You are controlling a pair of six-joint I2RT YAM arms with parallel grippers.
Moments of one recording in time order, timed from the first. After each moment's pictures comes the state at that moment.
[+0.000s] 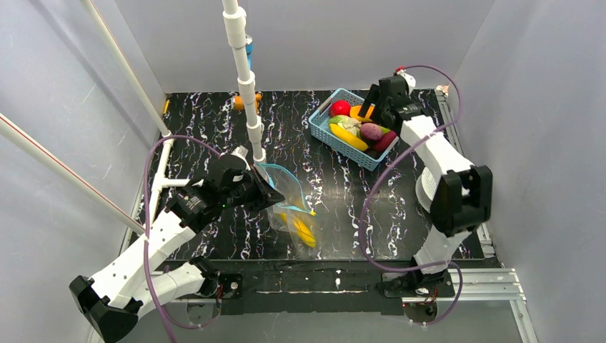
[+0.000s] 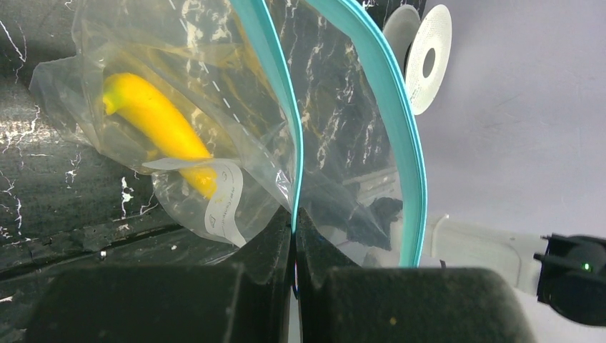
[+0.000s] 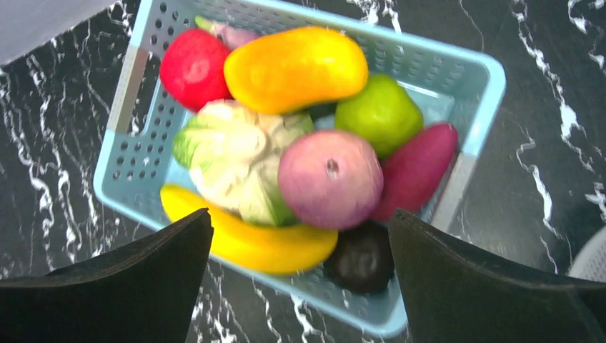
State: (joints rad) left arm -0.69 0.91 0.96 -0.72 0.12 -1.14; right arm 0.30 1.69 1.48 -0.48 0.25 0.57
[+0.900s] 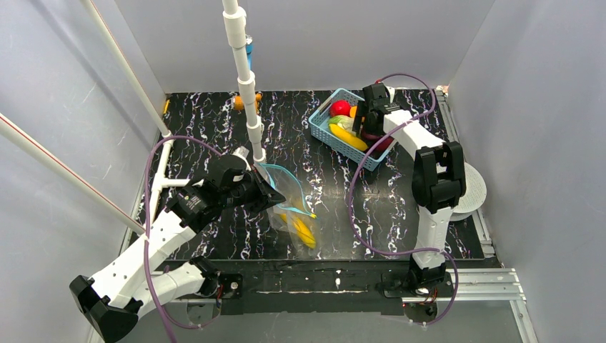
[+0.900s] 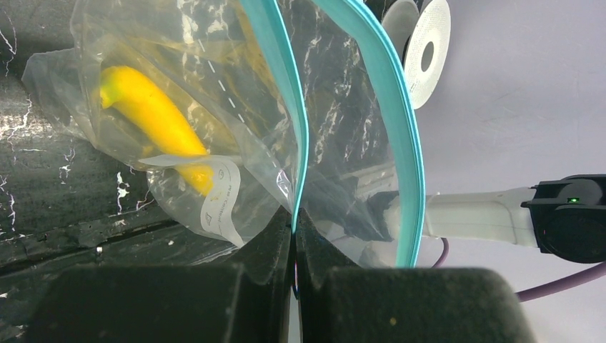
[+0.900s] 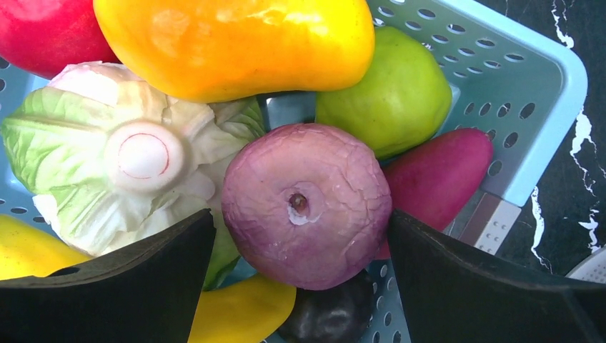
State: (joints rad) left arm -0.69 0.91 0.96 -0.72 0.14 -1.14; right arm 0.29 2.02 1.66 -0.58 0.30 0.42
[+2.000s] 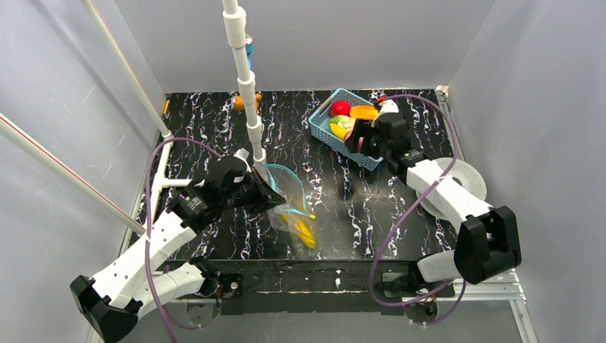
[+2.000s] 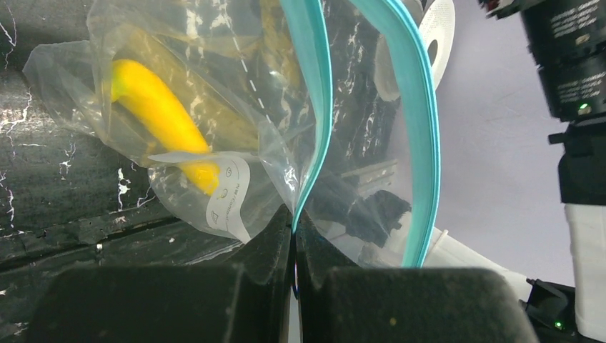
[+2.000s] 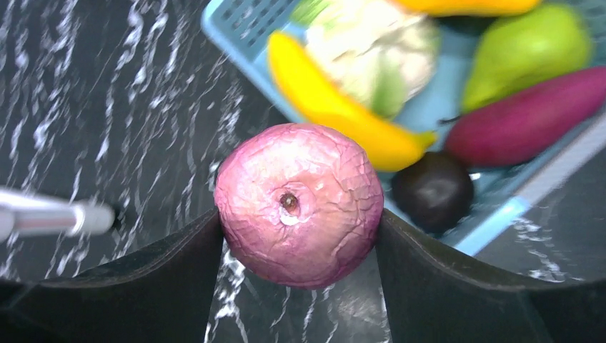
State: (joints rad) left arm -0.69 0.91 0.94 -0.72 0.15 -1.15; right arm 0.38 1.39 1.05 -0.16 0.06 0.37
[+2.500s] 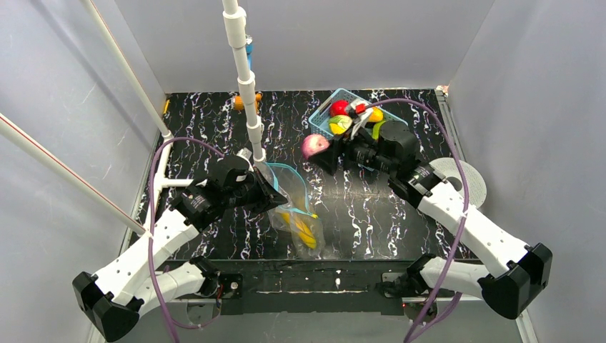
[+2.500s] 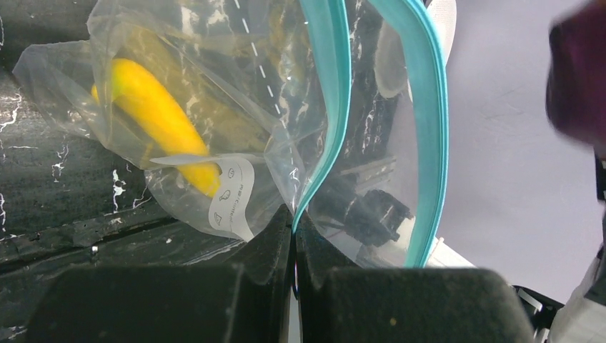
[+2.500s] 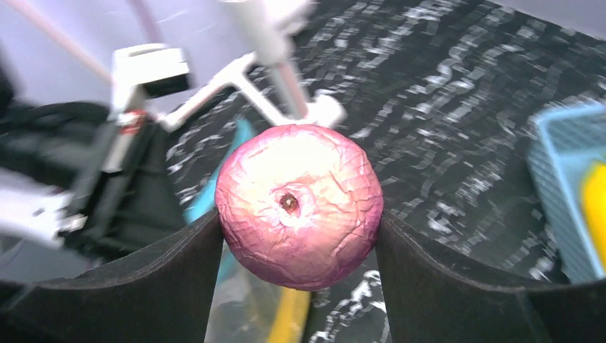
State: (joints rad) left arm -0.69 0.93 0.93 -0.70 0.17 -1.15; right arm 0.64 1.13 1.04 -0.09 -0.32 0.28
